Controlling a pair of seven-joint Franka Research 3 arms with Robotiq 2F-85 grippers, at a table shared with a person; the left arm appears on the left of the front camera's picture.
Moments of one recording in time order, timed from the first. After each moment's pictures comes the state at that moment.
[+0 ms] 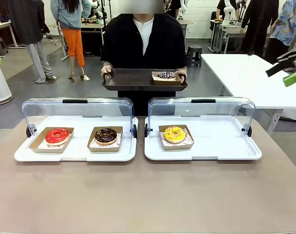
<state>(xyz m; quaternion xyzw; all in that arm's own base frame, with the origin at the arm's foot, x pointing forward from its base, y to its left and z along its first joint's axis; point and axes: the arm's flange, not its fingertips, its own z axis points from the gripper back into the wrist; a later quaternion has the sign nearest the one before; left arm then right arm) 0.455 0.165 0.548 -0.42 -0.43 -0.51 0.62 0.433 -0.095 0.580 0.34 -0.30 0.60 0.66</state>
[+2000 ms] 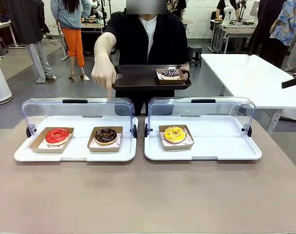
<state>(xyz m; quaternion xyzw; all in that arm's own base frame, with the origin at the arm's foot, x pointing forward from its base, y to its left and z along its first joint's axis) 0.455 0.165 0.548 -0.42 -0.43 -0.51 0.62 0.456 -0.186 0.493 0.42 -0.39 0.57 0.59</state>
